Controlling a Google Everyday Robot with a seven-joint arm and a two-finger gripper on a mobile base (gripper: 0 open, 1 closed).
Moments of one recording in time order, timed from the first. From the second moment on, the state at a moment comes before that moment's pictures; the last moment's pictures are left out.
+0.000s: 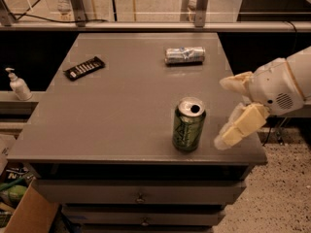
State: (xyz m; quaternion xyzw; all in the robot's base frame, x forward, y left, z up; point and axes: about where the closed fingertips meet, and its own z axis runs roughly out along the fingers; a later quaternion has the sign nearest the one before) arm 0.450 -0.143 0.894 -0.55 0.74 0.23 0.30
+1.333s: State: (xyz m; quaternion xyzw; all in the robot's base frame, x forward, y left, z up) arm 0.413 -0.049 0.880 -0.54 0.63 0.37 0.42
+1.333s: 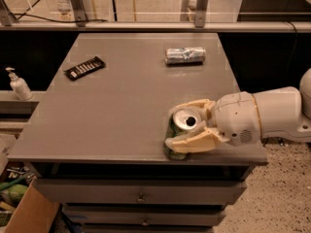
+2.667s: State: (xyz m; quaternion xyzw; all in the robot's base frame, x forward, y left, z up) arm 0.469 -0.160 0.938 -0.48 0.69 0.28 0.47
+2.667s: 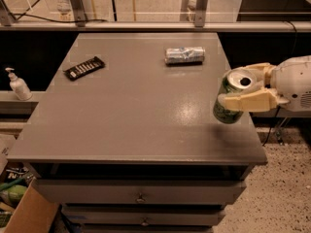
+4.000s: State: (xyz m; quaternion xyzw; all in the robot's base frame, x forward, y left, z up) arm 0.551 -0.136 0.923 -0.43 0.71 0.26 0.49
